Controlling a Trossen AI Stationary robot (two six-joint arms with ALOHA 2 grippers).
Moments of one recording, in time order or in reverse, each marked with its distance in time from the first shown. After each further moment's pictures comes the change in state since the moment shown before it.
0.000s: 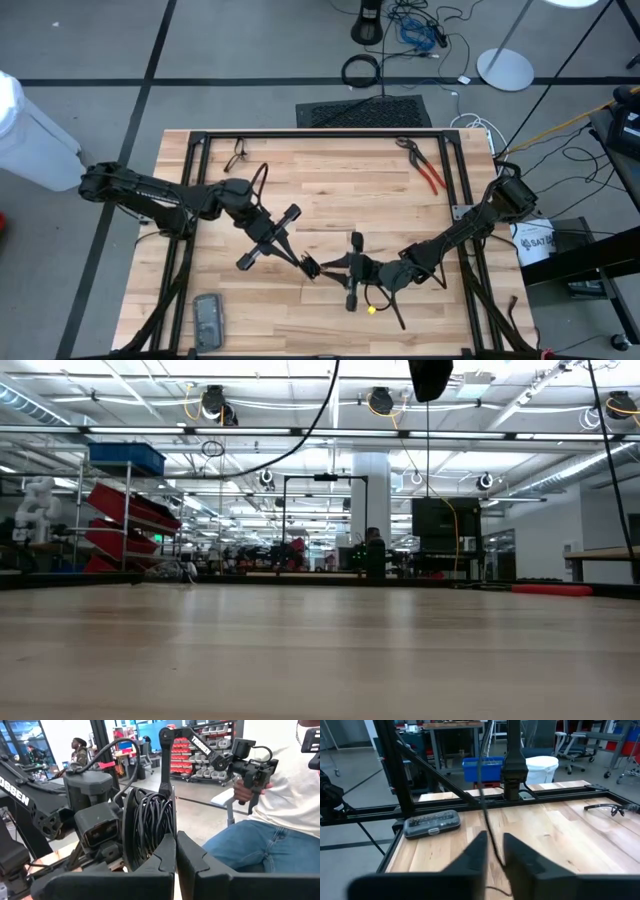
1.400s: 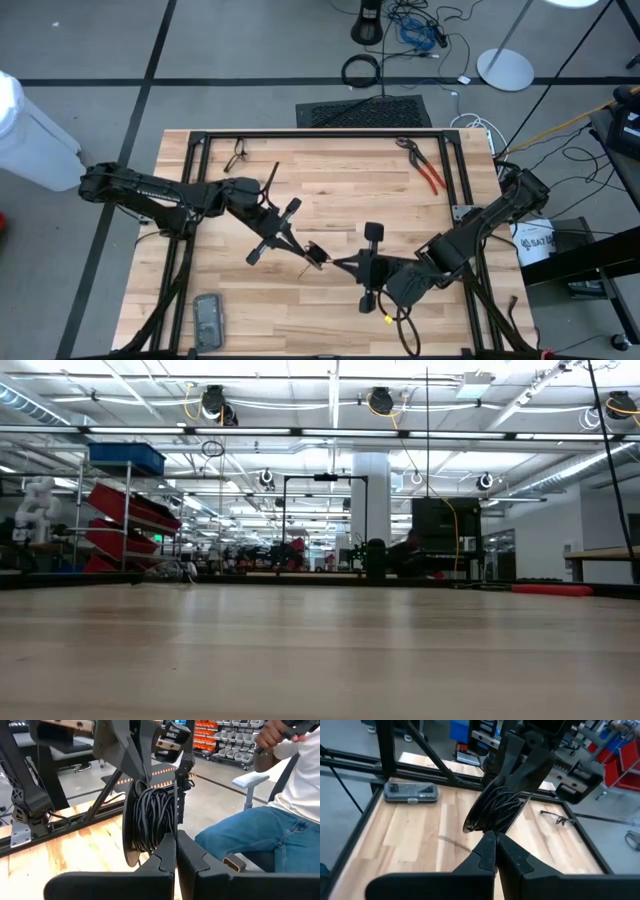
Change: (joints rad) left arm 0.033 0.000 0.002 -0.168 -0.102 -0.029; right arm 0.081 -0.119 0.508 -0.987 0.111 -0.060
